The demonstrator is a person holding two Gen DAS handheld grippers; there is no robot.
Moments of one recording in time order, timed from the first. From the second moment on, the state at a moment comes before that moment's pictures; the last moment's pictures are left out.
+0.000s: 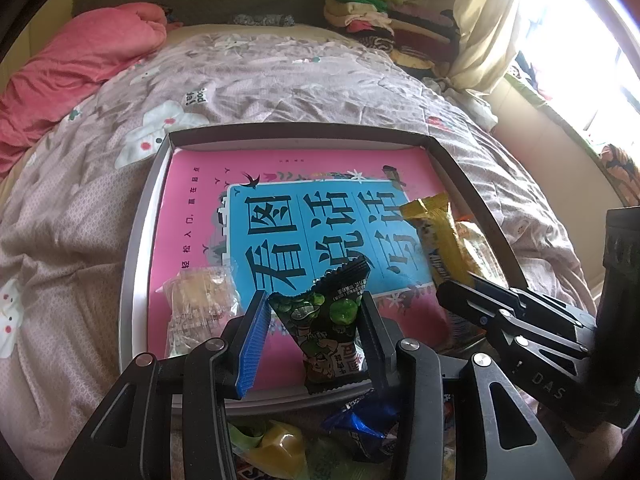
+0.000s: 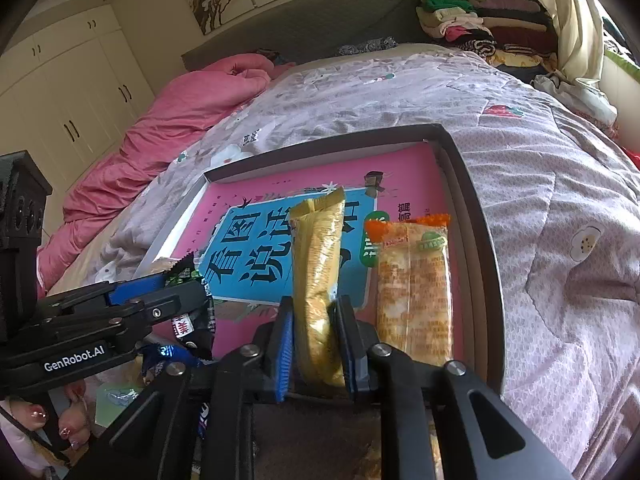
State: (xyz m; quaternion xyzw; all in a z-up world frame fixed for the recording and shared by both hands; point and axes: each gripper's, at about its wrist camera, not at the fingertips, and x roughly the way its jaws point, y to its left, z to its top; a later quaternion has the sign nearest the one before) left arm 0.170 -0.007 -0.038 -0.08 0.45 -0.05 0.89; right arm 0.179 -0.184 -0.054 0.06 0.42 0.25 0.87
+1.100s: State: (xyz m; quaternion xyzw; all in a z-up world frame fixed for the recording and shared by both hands) left arm 0.159 -0.004 -0.021 -0.09 0.44 -0.06 0.89; right arm 0.170 -0.194 -0.031 0.08 0.38 0.26 0.88
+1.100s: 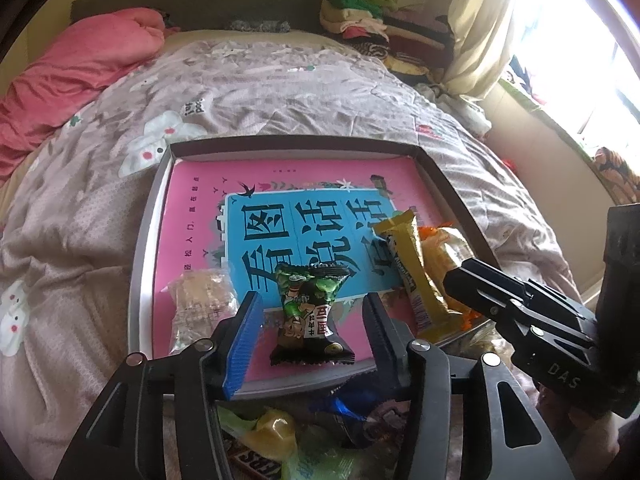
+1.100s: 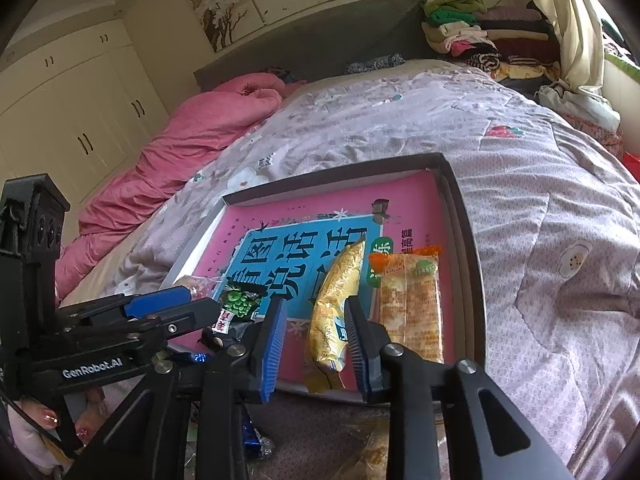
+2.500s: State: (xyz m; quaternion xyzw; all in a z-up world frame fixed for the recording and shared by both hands) left arm 0.117 0.021 0.025 -0.10 0.42 -0.04 0.90; right arm 0.138 -0.221 0.014 0.07 0.30 0.27 0.91
